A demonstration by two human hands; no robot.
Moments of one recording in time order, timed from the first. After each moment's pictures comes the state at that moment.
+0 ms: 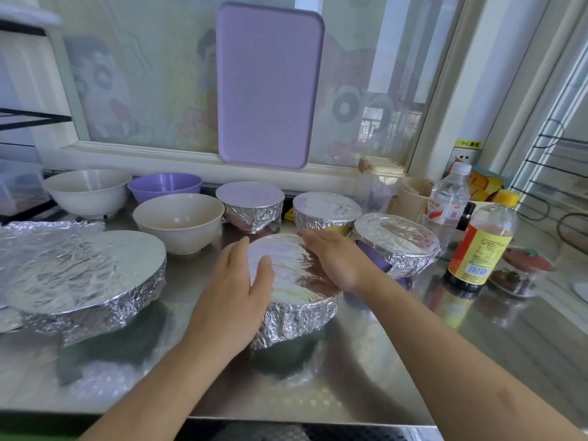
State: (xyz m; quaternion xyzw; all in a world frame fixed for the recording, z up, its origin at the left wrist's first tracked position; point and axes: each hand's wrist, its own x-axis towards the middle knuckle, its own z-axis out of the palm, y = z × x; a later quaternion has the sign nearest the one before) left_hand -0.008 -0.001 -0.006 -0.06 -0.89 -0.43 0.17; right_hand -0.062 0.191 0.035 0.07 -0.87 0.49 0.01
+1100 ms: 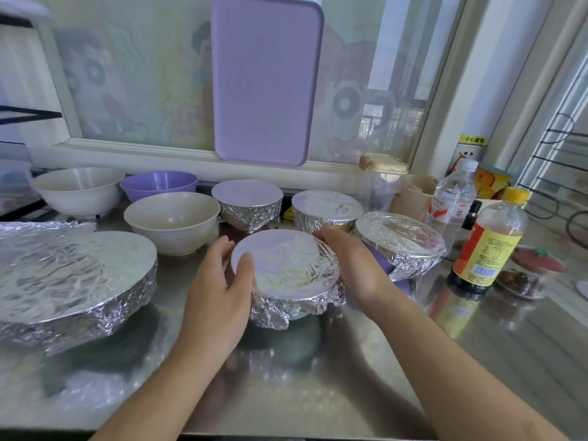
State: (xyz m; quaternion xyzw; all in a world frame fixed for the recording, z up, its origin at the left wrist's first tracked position) left_hand -0.028 -0.004 -0.022 0.02 -0.80 -0.57 0.20; right_hand -0.069 0.200 0.013 -0.01 -0.71 0.70 0.02
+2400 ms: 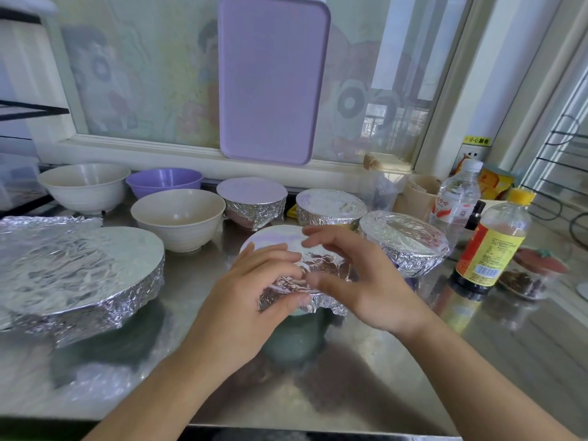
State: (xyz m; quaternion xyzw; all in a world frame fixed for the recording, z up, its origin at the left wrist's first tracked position) left_hand -0.008 -0.004 -0.015 -0.30 -0.80 -0.45 0.27; right_hand -0.018 0.213 0.025 0.25 -0.84 0.47 0.11
